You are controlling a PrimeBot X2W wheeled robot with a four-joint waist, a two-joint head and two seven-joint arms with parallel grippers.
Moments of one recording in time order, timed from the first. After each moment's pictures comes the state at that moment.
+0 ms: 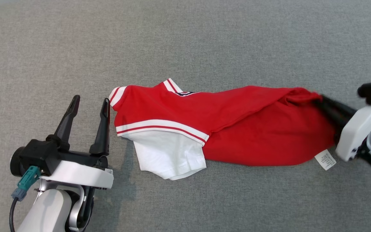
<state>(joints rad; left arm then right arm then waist) -0.24 0.30 -0.32 0.02 -0.47 0.14 -0.23 -0.65 -0.64 0.70 0.39 0.85 0.13 0.10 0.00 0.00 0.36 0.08</state>
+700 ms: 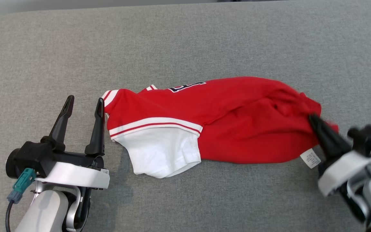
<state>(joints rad) -0.24 0.30 -0.30 0.03 -0.47 0.14 -0.25 -0.40 -0.44 0.41 0.35 0.41 0.13 -0.18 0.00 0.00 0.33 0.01</state>
